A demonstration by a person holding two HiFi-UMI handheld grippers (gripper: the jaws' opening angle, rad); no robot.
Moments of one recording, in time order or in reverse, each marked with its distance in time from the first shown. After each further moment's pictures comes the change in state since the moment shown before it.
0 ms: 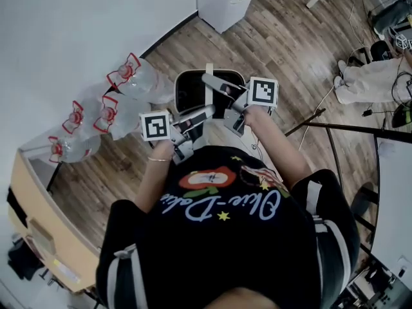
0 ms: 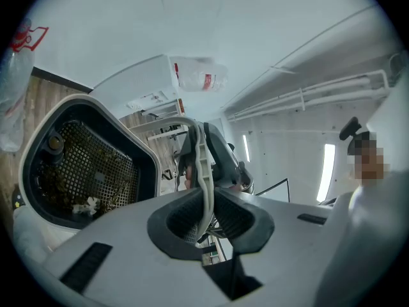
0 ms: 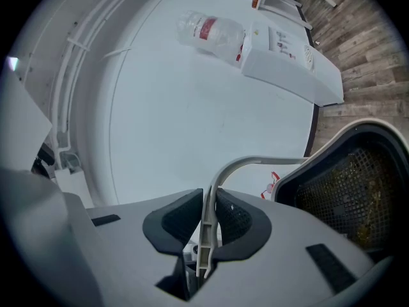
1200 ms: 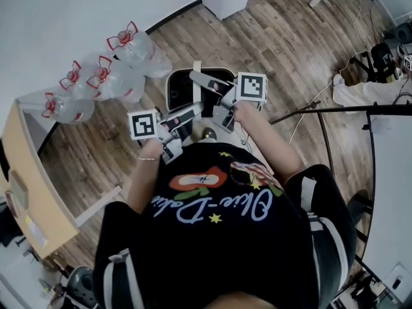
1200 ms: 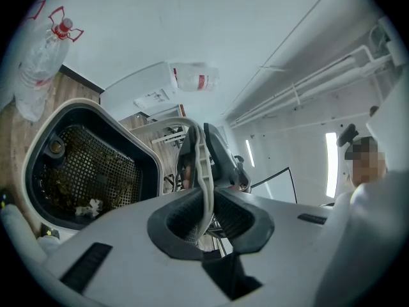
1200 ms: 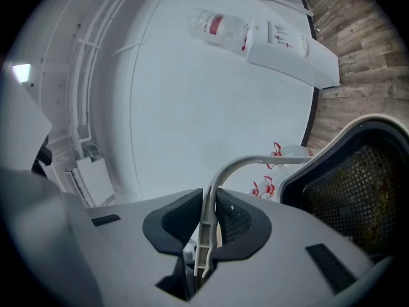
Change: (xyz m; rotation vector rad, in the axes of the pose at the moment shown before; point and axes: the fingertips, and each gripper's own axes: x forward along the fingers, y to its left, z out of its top) left arm 0.000 -0.059 -0.184 0.030 -0.125 0.056; right arm -0.133 0.036 -0.136 0.007 0.126 0.091
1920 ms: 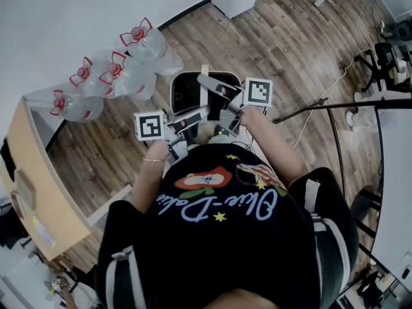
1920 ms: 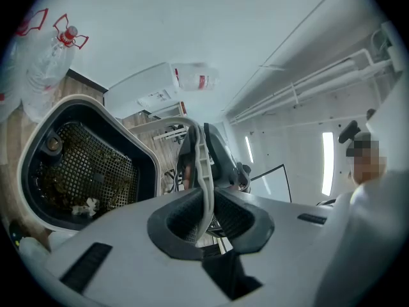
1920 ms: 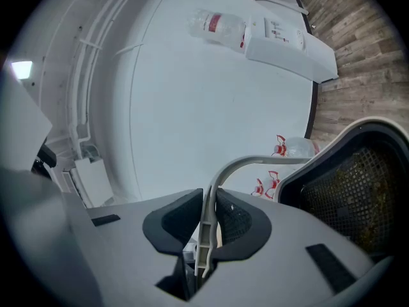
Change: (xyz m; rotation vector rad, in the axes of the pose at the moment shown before) left arm -0.069 -0.002 -0.006 -0.018 0.048 0.007; right arm 0.039 0.011 -0.049 0.005 -0.039 -0.005
